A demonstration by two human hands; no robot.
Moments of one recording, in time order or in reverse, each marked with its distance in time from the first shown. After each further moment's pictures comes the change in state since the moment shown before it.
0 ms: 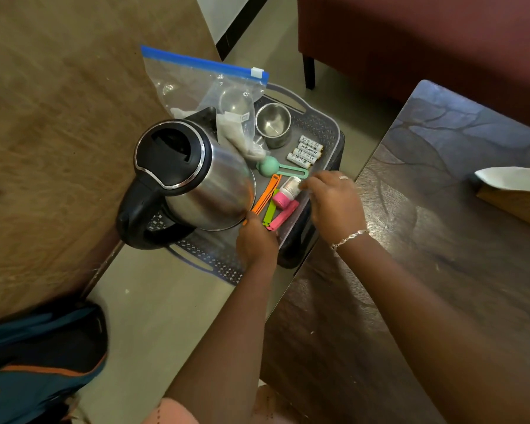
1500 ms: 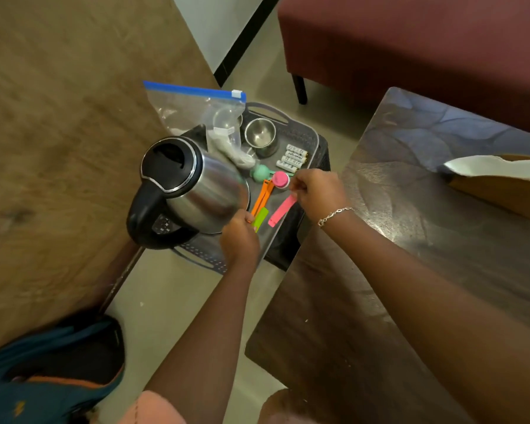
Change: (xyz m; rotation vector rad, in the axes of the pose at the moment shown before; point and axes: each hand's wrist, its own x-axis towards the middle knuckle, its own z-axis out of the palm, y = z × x) left_hand -0.013 -0.009 -0.022 -0.150 0.216 0.157; right_hand 0.007 -0.013 -0.045 0.254 -0.291 0.337
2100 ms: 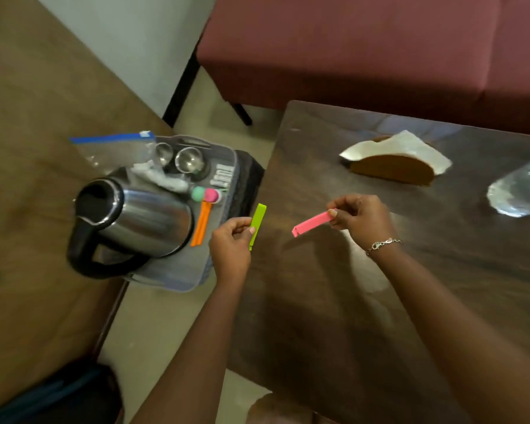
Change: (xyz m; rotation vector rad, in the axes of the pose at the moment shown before) left_hand -0.098 0.087 0.016 -0.352 -0.201 0.184; right_hand -0.122 0.136 -0.092 0.543 0.243 0.304
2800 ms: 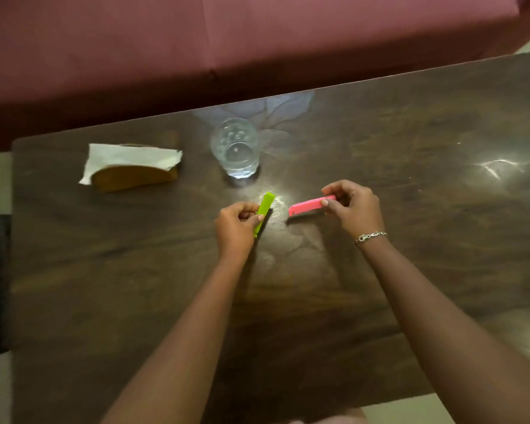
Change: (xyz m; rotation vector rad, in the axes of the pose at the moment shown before) left_hand -0.179 0.082 0.349 0.155 -0.563 0.142; right_hand -0.111 0.223 -0.304 0.032 0.541 0.207
